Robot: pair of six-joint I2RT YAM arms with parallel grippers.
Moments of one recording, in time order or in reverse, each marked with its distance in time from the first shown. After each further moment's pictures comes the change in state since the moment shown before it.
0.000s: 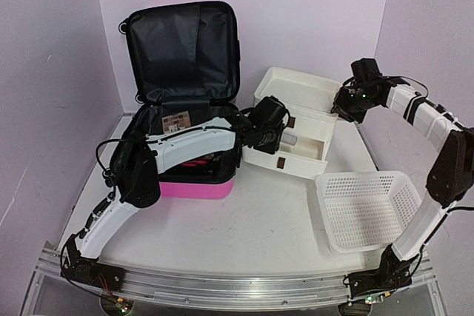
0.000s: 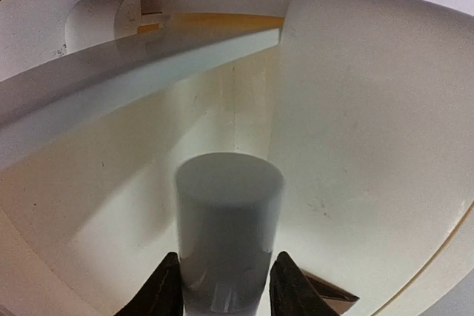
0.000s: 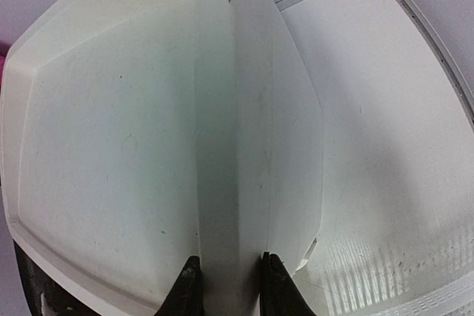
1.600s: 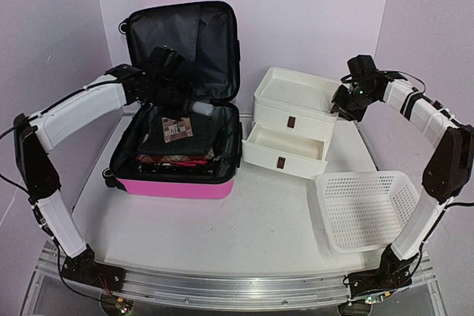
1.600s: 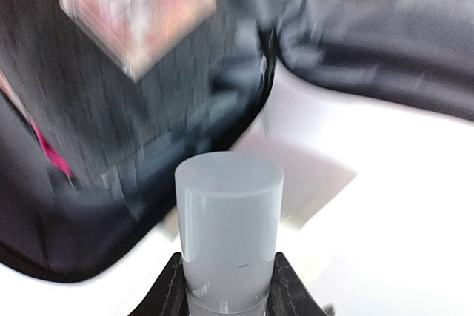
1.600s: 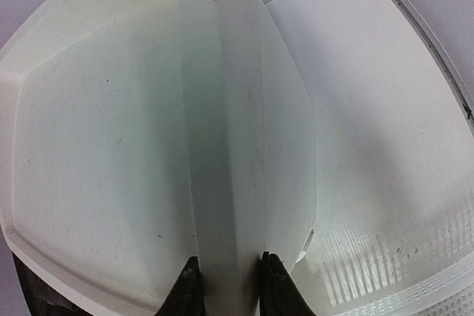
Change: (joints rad) left arm 0.376 -0.824 -0.709 -0.183 0.229 0.229; right arm 0.012 0.047 0.090 -0.097 0.038 0.048
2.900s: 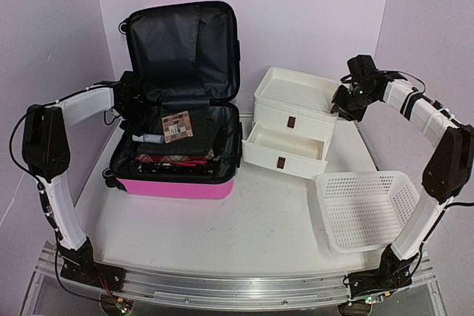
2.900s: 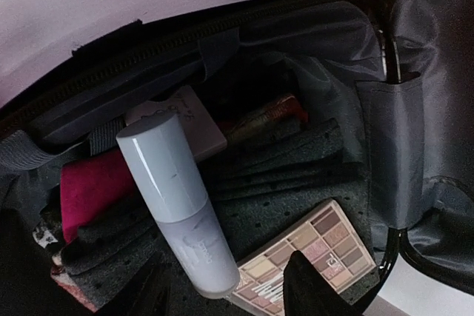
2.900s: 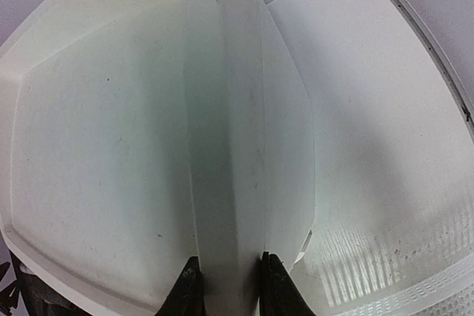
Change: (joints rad) left arm 0.379 0.178 -0.112 -0.013 0.021 0.327; right arm 0.000 0.000 0.002 -0.002 0.003 -0.011
